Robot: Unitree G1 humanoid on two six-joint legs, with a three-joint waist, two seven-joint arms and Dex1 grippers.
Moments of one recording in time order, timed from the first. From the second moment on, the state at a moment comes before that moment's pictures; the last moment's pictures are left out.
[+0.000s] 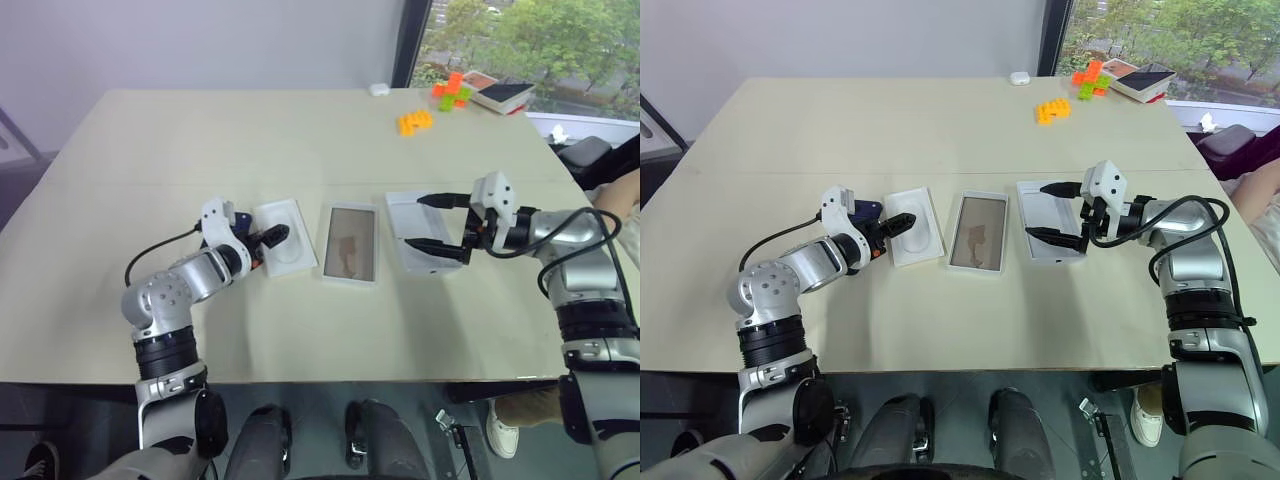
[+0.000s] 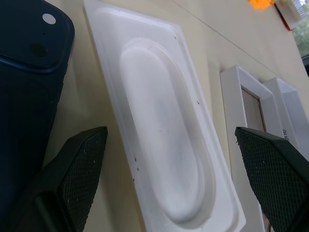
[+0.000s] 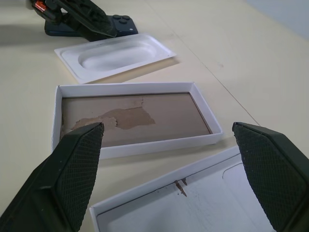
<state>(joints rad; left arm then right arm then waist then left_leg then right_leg) -0.57 0.10 0.42 -0.06 -0.71 1.21 0.01 -0.65 -0.70 -0.04 0.44 0.28 0.01 1.28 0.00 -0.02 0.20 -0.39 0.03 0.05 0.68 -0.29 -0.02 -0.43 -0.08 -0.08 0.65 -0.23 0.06</state>
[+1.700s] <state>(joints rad) -0.62 0.18 0.55 0.00 -0.82 1.31 0.05 -0.55 -0.68 0.01 0.18 0.31 0.20 1.23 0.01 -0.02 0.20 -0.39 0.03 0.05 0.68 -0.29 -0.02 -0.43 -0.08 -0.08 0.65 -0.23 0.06</state>
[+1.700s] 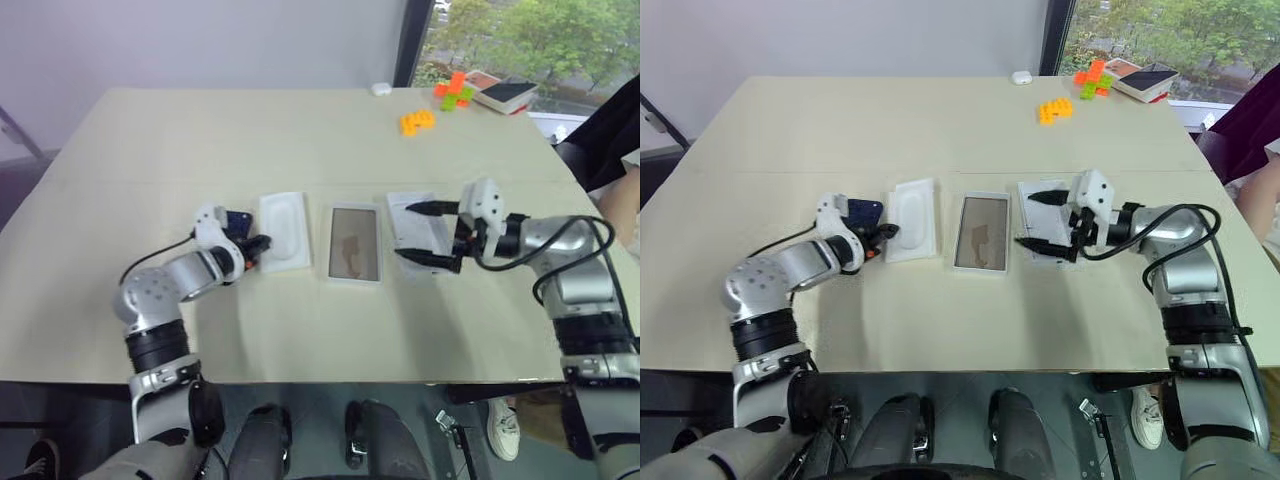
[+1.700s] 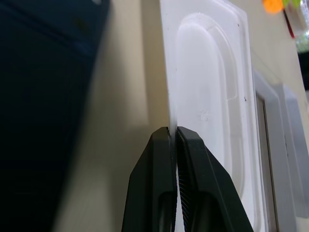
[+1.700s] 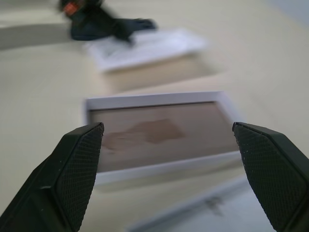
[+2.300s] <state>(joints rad) -0.61 0.27 0.46 -0.05 -0.82 1.32 -0.04 -0.52 -0.62 0.29 -0.06 0.16 0.47 1.06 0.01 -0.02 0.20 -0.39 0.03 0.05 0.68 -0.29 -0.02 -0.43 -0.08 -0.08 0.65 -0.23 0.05</state>
